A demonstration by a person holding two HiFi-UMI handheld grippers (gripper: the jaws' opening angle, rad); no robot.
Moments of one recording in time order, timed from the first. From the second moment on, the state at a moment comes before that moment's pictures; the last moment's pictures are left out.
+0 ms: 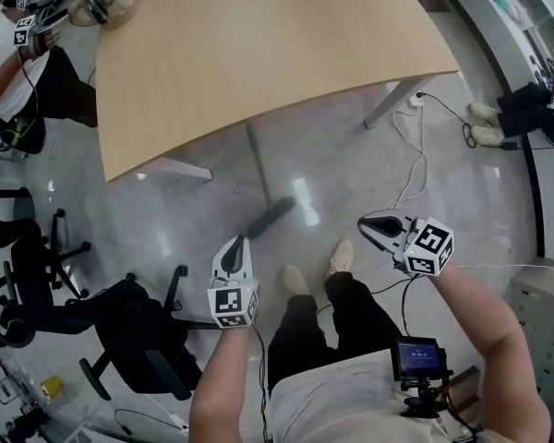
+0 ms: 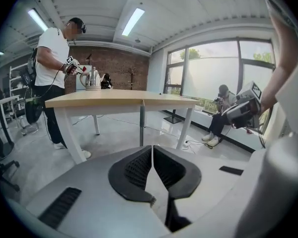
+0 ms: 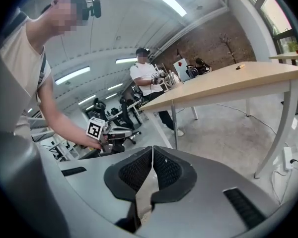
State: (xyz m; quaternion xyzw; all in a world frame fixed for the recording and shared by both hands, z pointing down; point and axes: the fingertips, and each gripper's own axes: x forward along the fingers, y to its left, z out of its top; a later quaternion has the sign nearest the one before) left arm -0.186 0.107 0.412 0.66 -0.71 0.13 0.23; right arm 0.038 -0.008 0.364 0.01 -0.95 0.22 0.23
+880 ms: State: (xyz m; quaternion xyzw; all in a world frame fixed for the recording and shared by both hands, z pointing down) left arm -0.164 0.192 0.250 0.70 -0.68 0.05 0.22; right arm 0.028 0.055 0.221 0.05 -0.97 0.21 0.14
